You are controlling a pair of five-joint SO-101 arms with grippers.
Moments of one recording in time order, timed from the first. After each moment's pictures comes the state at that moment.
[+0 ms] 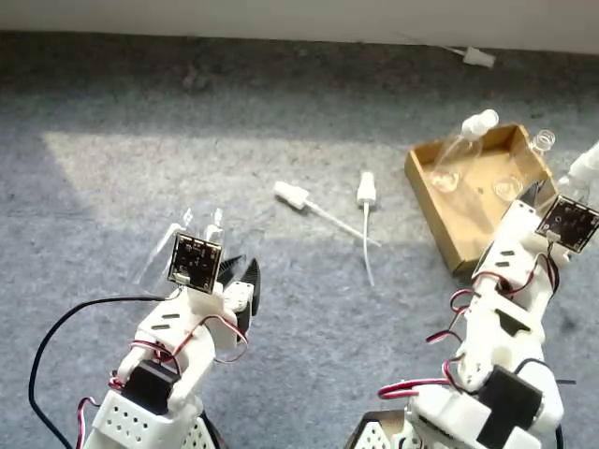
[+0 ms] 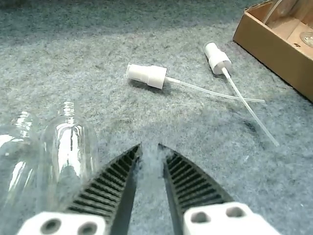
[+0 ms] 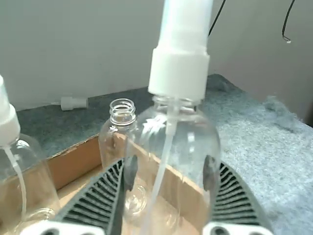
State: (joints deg) left arm 19.6 -103.5 94.8 46.5 14.6; right arm 28.1 -12.2 66.6 -43.1 4.2
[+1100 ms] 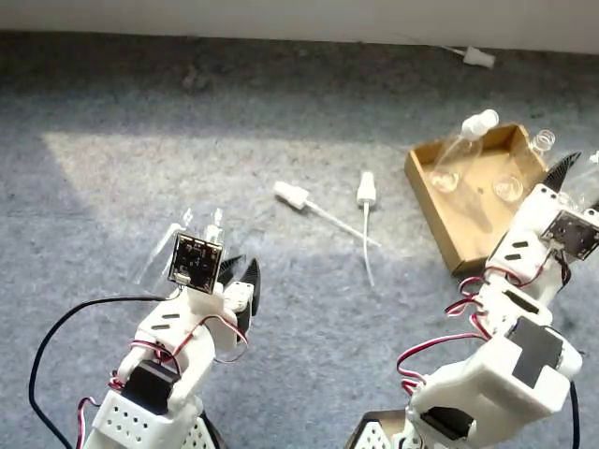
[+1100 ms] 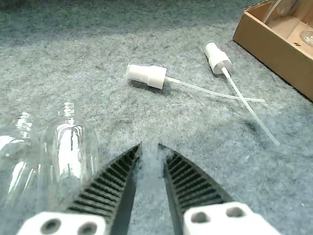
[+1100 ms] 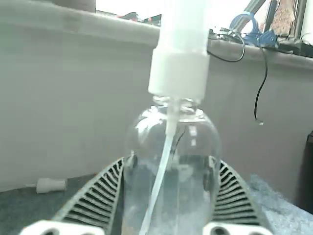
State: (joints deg) left arm 19.6 -103.5 94.8 46.5 14.3; right arm 30.3 6.4 56.4 -72.7 4.2
